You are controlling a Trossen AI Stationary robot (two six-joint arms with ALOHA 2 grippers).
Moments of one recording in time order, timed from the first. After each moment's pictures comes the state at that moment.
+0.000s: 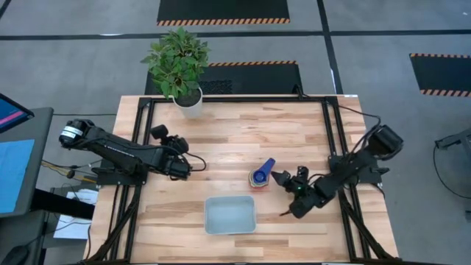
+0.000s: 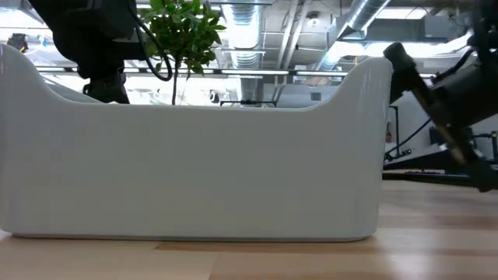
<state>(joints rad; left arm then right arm) -0.22 1.31 0.81 -1.16 -1.00 -0.65 0.62 1.61 0.55 0.04 1.08 2.31</state>
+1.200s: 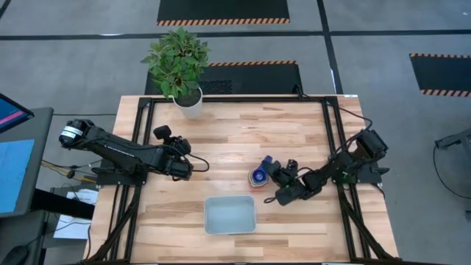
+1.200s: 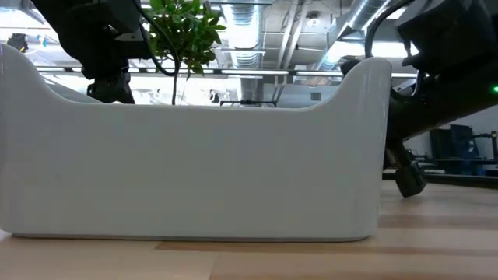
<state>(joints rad) -0.22 1.31 0.81 -1.08 -1.00 -0.57 0.43 1.79 0.55 0.41 1.10 2.18</state>
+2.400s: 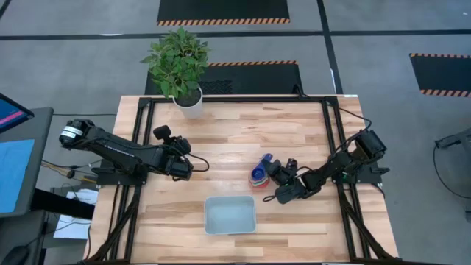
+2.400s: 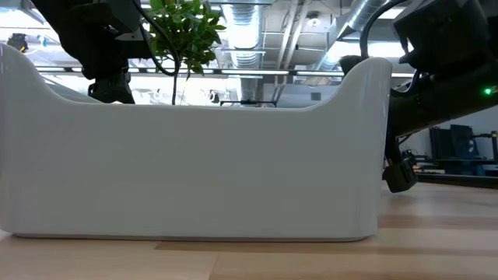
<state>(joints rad) -0.22 1.31 0.81 -1.08 -1.00 -0.59 0.42 1.79 0.55 0.48 1.17 2.11</state>
